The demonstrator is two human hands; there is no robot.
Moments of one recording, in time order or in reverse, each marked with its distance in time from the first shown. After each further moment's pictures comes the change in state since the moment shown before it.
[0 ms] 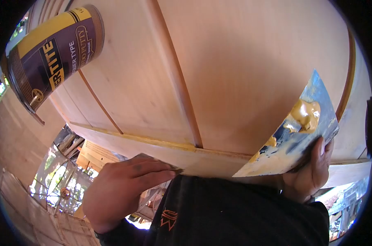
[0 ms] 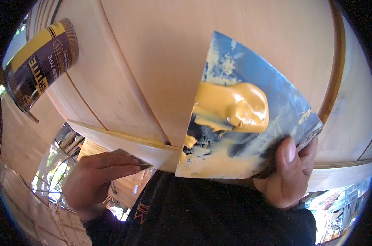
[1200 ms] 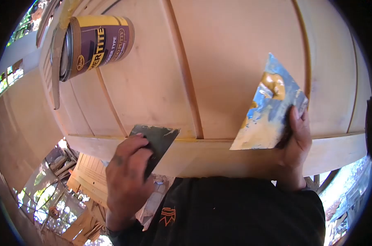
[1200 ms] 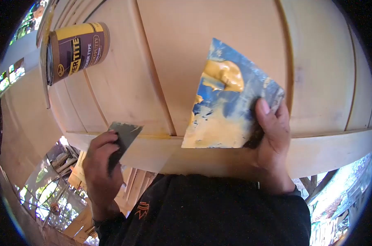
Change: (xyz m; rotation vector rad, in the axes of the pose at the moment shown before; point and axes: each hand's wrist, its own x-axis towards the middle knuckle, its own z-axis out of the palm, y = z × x) left_hand -0.041 -0.016 0.052 0.239 0.739 0.167; right_hand -0.011 0.001 0.001 -0.135 0.173 0.053
